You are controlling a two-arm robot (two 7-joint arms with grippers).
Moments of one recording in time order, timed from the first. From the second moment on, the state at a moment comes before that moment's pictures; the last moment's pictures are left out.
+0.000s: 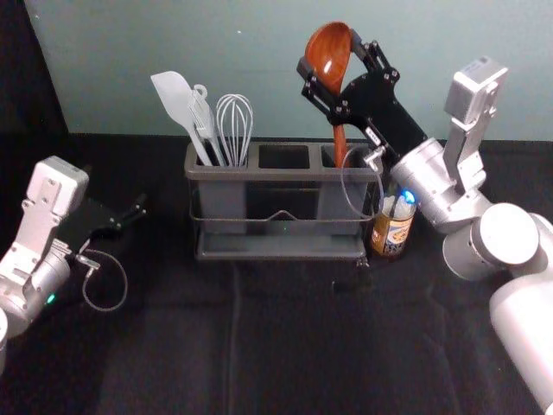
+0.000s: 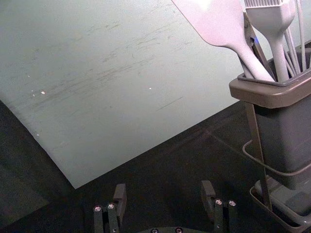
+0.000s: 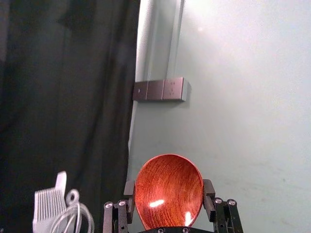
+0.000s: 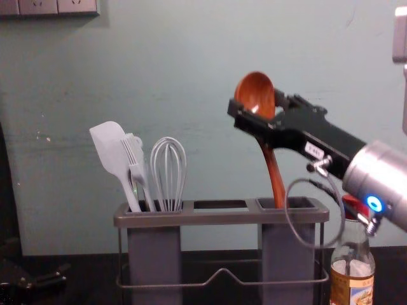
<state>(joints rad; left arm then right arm) -0.20 0.60 0.45 -1.41 -0.25 -0.12 0.03 0.50 0.15 -0.32 -1.13 0.29 -0.49 0.46</state>
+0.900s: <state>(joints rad) -0.20 0.60 0.45 -1.41 -0.25 -0.12 0.03 0.42 0.13 -0.29 -1.12 0.25 -0.52 0.45</state>
